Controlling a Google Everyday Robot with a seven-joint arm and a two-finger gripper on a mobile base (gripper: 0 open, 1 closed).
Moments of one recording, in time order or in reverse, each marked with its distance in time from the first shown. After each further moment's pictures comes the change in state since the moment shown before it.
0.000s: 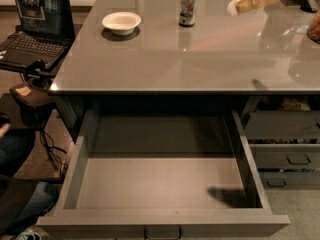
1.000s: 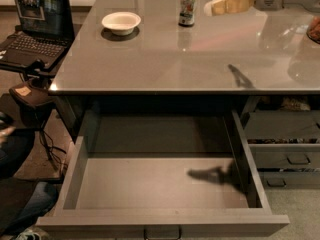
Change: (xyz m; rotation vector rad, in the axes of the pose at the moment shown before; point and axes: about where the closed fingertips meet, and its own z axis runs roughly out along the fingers) arm 0.007 0.008 0.067 -0.104 -0.156 0.188
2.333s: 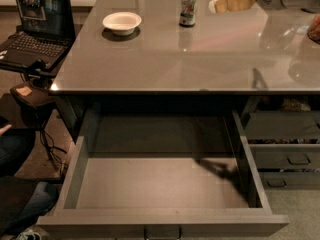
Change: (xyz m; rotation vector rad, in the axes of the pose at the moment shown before) arm 0.014 -0.033 -0.015 0.356 0.159 0.046
